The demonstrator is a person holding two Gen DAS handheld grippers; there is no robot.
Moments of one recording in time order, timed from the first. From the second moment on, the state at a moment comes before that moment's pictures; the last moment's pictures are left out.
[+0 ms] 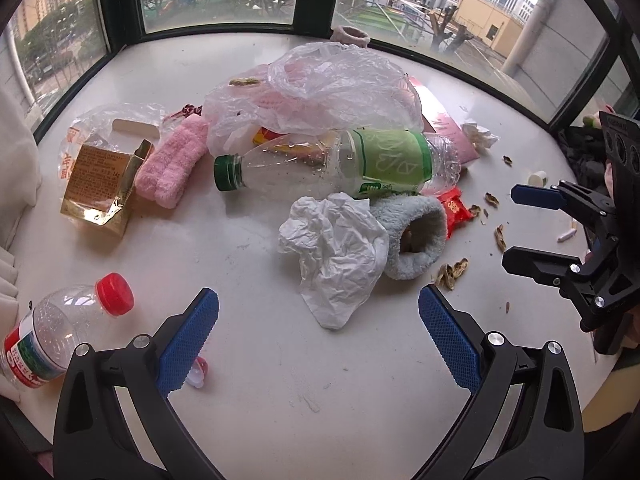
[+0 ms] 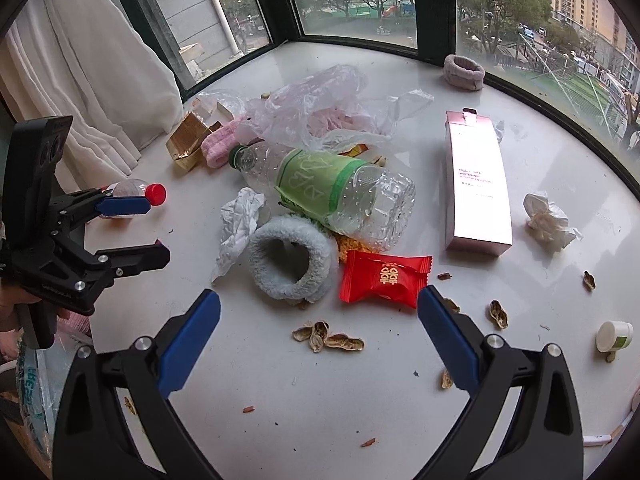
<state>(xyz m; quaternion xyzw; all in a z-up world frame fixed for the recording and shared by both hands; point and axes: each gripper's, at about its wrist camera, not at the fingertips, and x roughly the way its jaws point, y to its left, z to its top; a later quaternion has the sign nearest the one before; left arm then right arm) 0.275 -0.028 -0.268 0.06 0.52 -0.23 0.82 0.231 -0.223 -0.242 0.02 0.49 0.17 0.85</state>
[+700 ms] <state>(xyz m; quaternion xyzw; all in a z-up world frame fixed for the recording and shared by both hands) 0.318 -0.051 -0.319 0.08 0.51 -0.34 0.79 0.265 -0.219 -0.288 0.07 0.52 0.18 0.83</state>
